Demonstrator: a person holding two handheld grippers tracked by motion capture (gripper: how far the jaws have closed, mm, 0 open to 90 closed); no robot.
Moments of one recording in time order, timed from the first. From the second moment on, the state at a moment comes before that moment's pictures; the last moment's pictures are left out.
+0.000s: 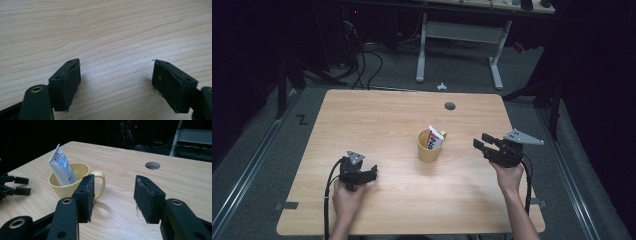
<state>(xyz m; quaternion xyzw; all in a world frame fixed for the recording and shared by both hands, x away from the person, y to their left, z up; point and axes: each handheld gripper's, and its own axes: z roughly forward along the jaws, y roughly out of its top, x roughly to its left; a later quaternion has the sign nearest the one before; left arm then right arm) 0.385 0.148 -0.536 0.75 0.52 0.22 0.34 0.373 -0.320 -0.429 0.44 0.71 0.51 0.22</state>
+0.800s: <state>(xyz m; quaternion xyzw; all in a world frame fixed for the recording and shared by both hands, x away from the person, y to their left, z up) 0.385 0.148 -0.536 0.75 0.52 0.22 0.33 0.372 -0.333 -0.453 0.46 0.71 0.49 0.21</state>
